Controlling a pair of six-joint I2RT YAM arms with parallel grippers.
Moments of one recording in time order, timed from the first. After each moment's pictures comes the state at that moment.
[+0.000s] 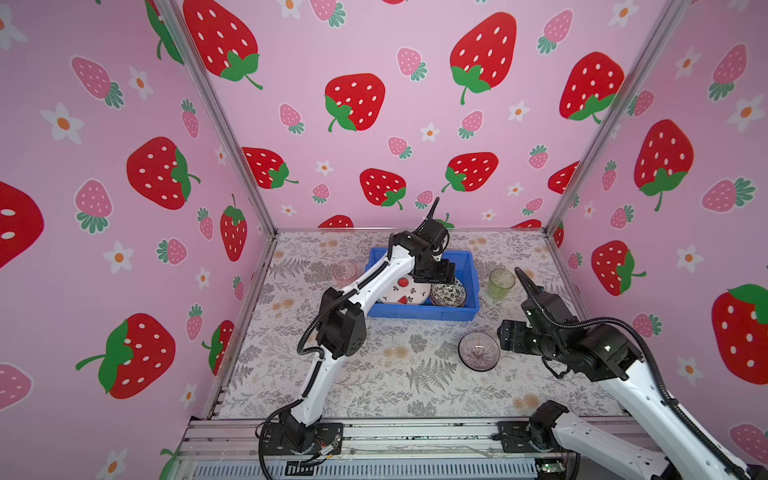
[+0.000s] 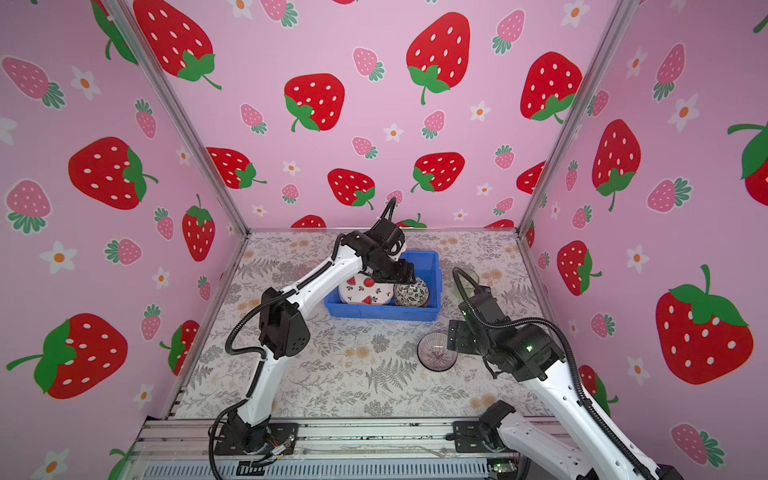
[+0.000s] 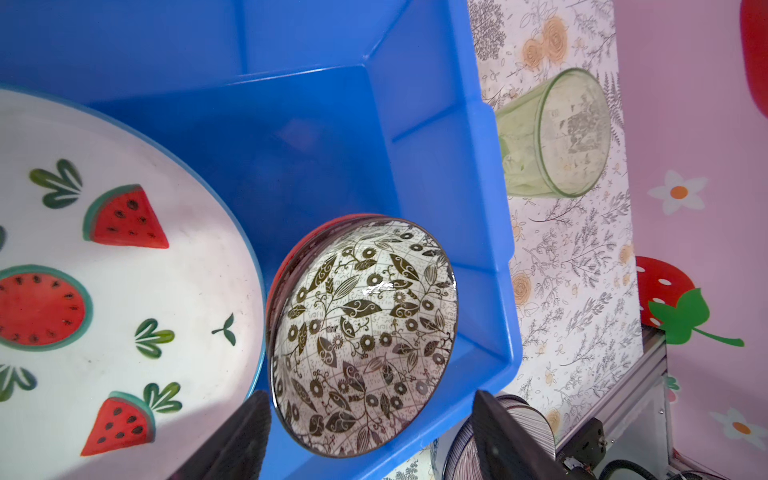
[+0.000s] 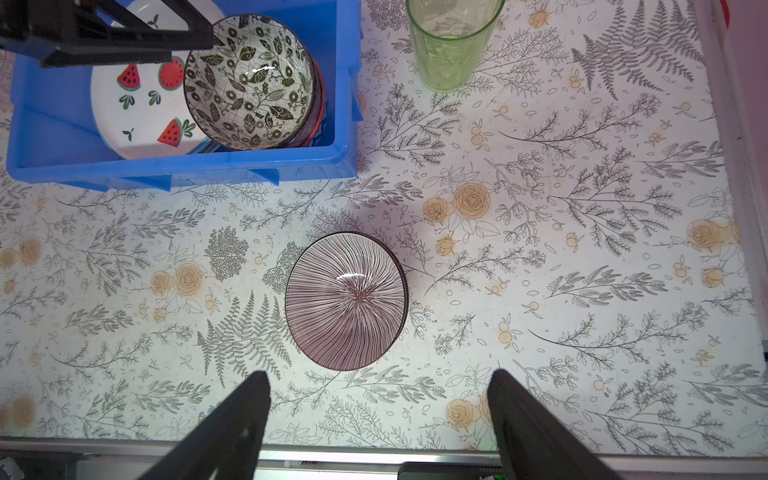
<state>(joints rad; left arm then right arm) -0.68 2.30 2.28 -1.07 0.27 -0.42 0.70 0.85 1.08 -1.23 0.24 0.62</state>
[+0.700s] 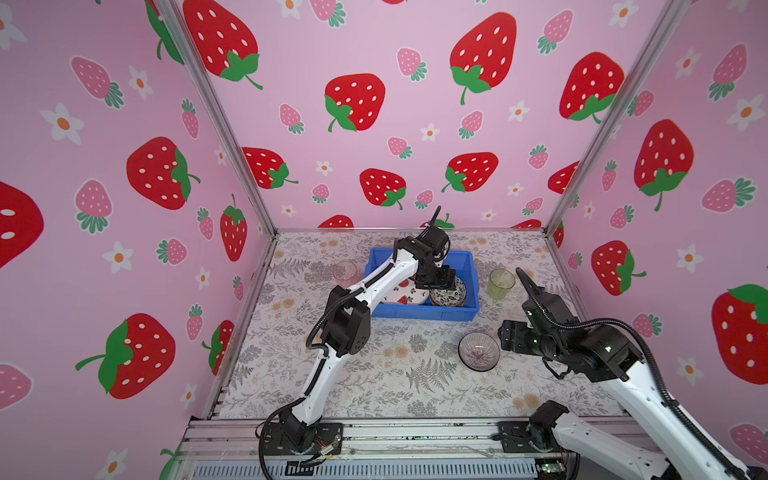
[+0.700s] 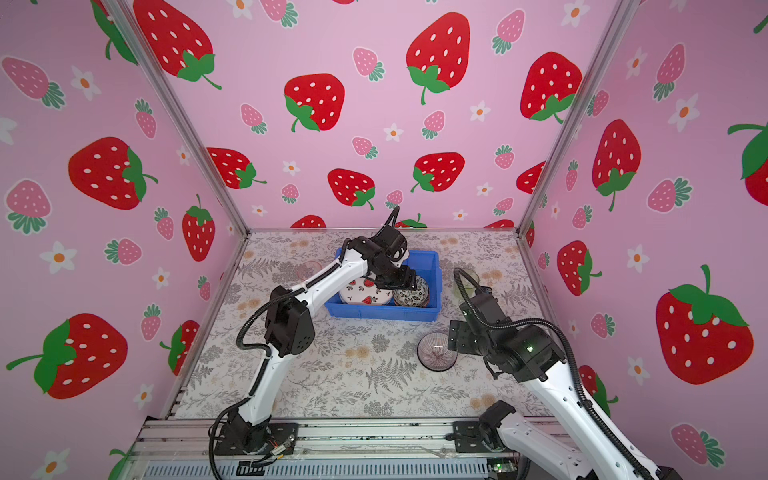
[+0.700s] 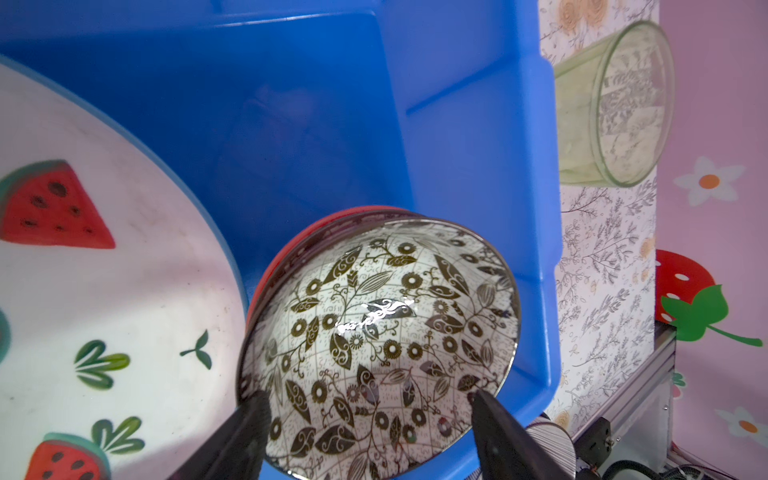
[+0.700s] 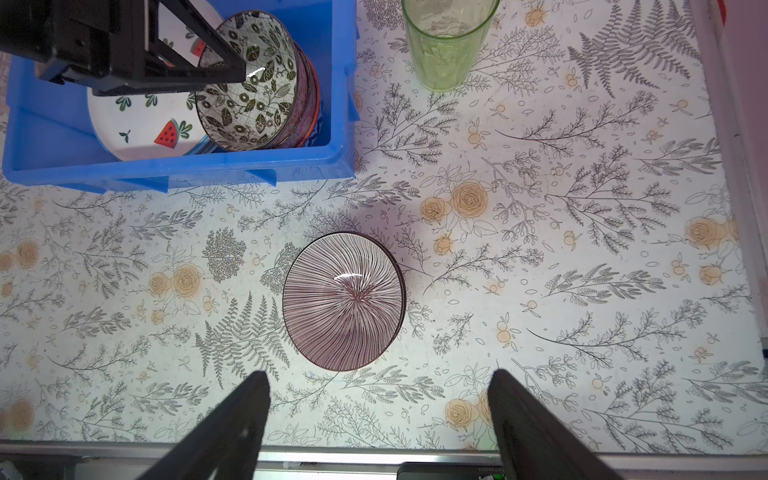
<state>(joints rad) -0.69 2.35 2.27 -1.05 0.31 -0.43 0.70 0.84 1.07 -1.23 0.24 0.62</state>
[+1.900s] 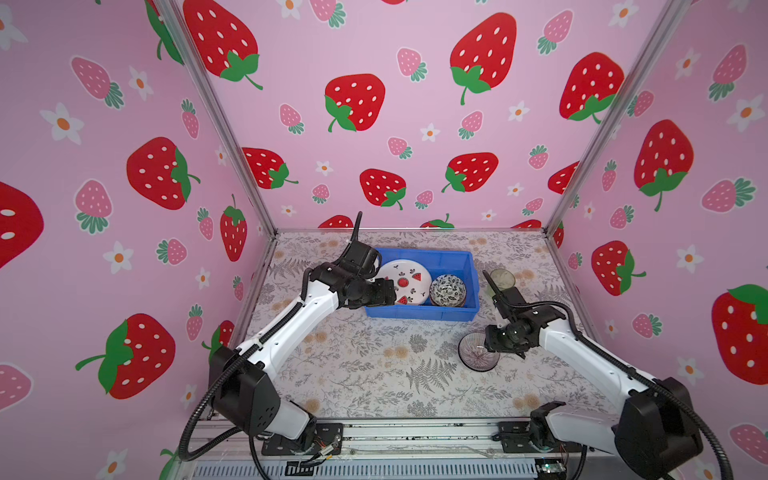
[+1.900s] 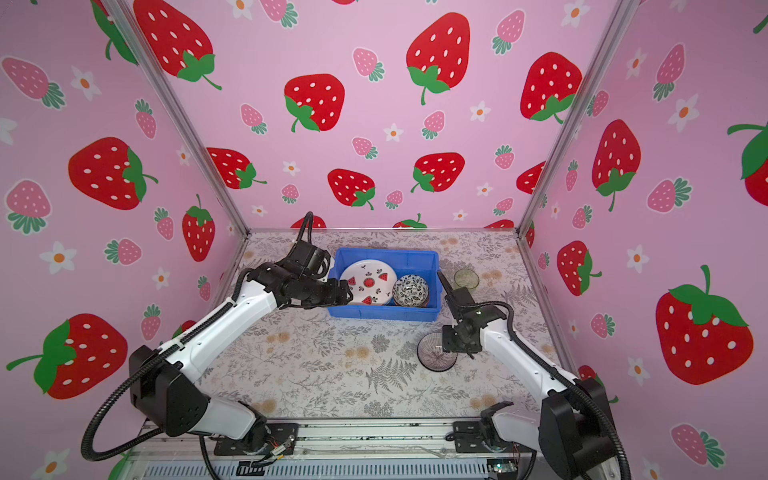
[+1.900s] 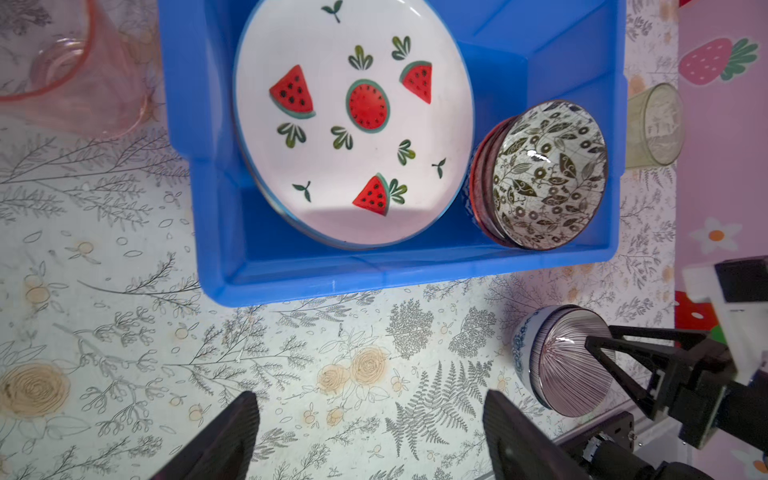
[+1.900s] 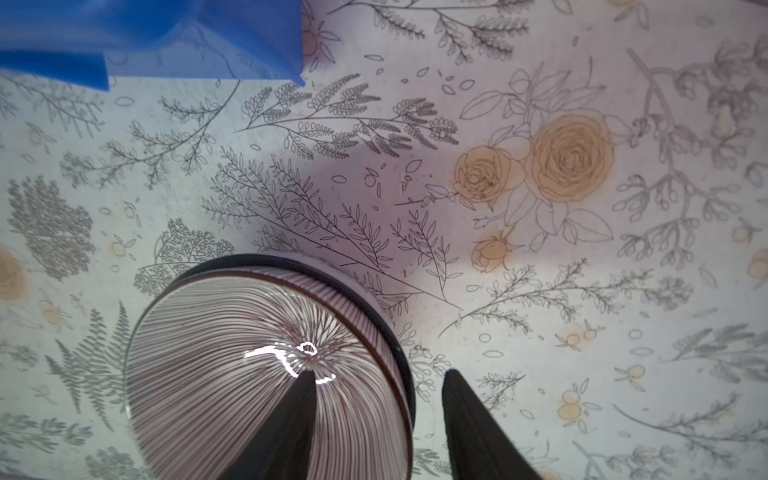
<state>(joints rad) -0.49 1.45 1.32 -0.90 0.16 -0.50 0.48 1.24 0.80 -0.88 -0.01 0.37</state>
